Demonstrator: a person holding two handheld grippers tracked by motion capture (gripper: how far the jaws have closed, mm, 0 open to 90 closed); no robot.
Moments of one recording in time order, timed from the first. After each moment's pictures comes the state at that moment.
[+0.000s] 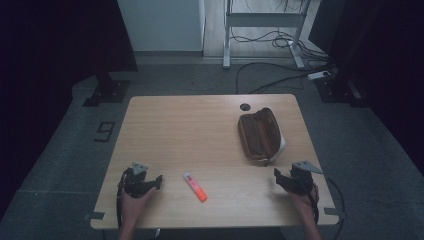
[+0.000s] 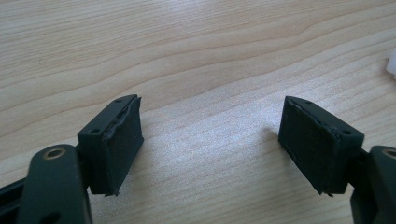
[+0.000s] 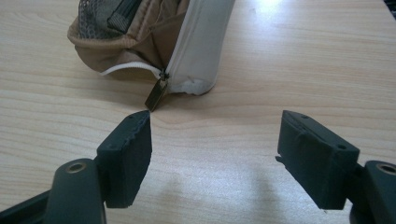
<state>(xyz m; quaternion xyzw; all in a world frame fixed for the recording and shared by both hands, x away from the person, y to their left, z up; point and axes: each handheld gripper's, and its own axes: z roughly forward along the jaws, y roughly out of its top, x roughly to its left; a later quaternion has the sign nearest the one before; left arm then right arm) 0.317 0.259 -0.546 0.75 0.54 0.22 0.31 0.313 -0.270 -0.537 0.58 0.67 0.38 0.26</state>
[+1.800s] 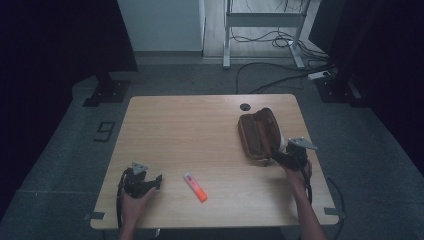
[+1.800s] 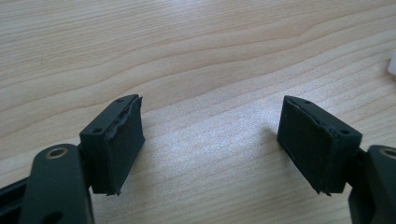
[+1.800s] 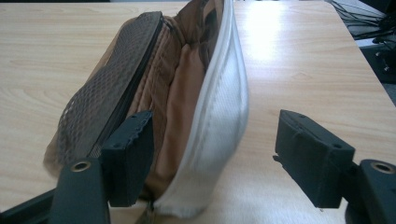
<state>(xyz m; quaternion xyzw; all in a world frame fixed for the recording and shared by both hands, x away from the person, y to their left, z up) 0.317 0.259 -0.546 0.75 0.54 0.22 0.31 0.383 -0.261 -0.512 0.58 0.65 0.40 0.29</state>
